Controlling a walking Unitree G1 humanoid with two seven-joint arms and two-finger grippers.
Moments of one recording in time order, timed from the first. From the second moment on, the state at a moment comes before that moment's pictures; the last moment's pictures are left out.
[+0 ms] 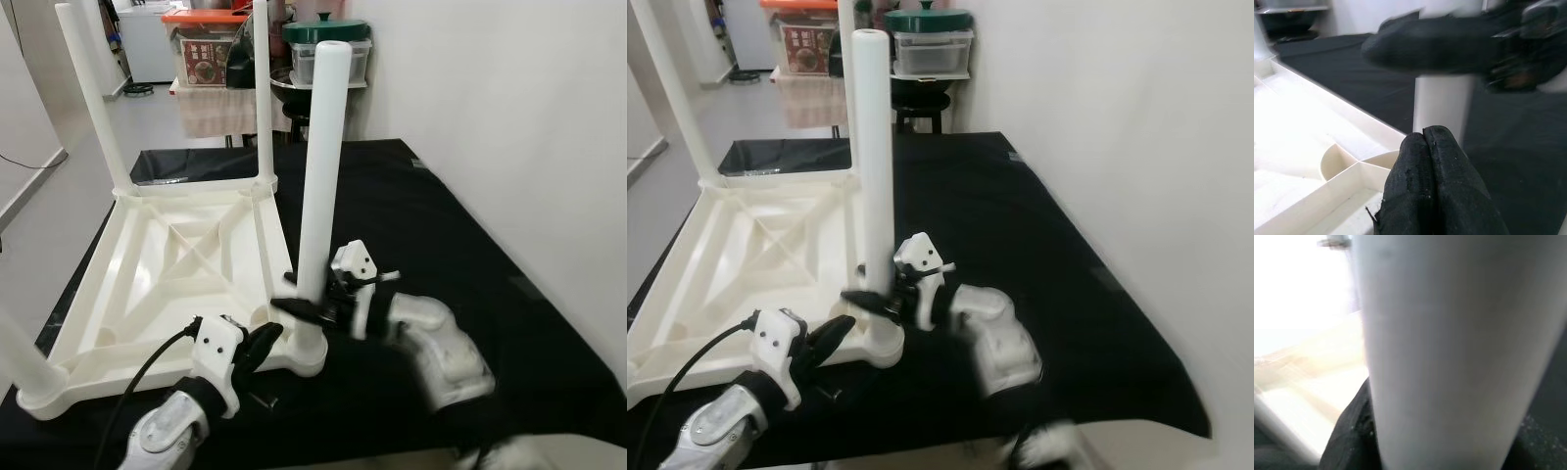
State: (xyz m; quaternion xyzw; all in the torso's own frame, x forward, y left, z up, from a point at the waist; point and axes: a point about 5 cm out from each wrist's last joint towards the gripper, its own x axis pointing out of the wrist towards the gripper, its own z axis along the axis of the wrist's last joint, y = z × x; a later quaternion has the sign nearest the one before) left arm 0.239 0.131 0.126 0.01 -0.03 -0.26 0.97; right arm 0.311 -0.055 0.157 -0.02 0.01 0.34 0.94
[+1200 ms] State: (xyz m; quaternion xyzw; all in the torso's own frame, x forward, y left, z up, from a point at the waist) left arm 0.240 0.129 0.125 0.00 -0.03 -0.26 0.97; right arm 0.340 -0.100 0.175 -0.05 0.06 0.60 0.80
